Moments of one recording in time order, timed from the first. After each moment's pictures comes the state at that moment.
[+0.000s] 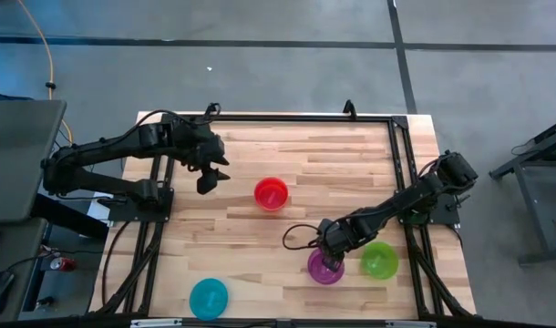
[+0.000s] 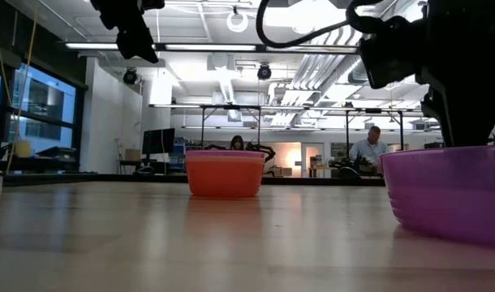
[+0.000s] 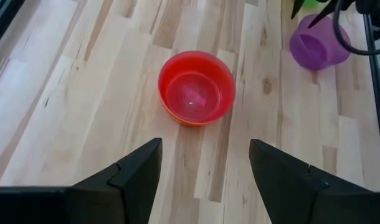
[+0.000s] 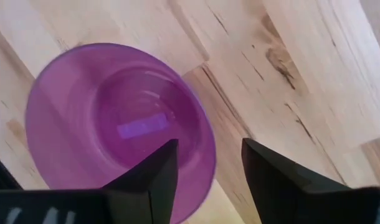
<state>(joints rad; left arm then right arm) 0.40 1.06 1.06 -0.89 0.20 -0.02 0.46 1.67 1.05 -0.70 -0.04 1.02</state>
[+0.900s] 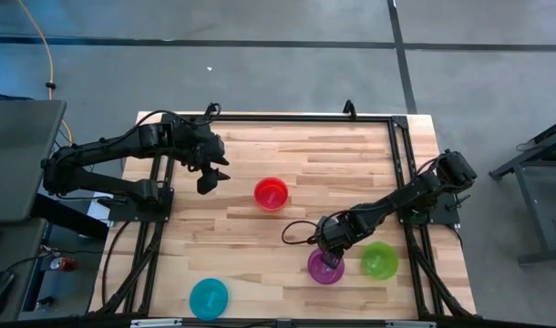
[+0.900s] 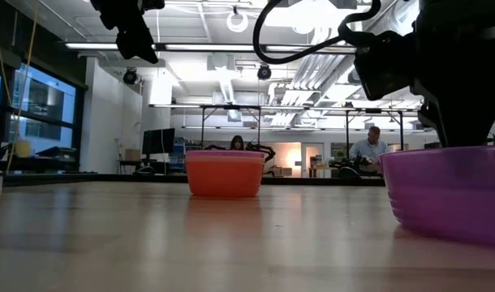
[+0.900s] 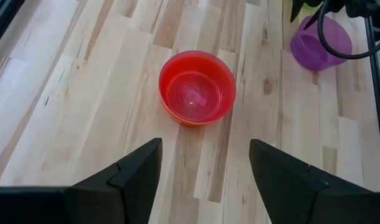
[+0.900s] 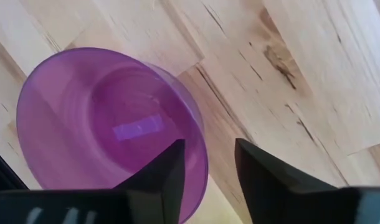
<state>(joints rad) 0.40 1.06 1.06 -0.89 0.20 -0.03 0.42 1.67 1.02 -0.66 -0.11 1.01</state>
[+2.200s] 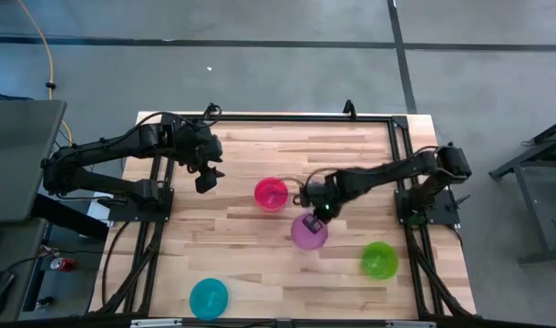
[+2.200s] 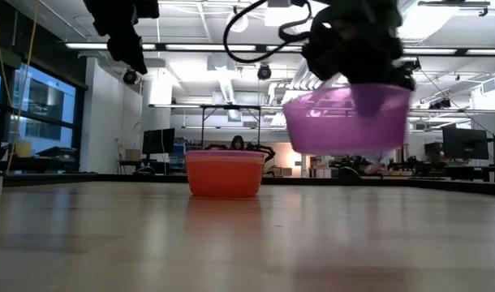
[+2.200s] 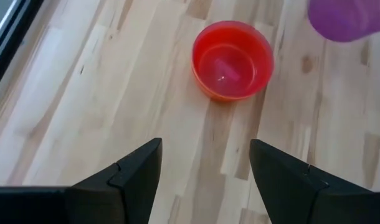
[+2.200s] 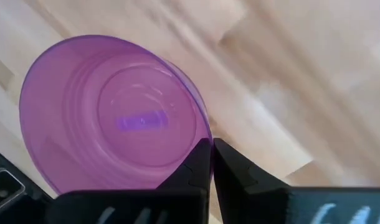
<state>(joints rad) 0.40 1.06 1.06 -0.99 0.08 -0.03 0.13 1.67 1.26 -0.93 -0.15 0.94</state>
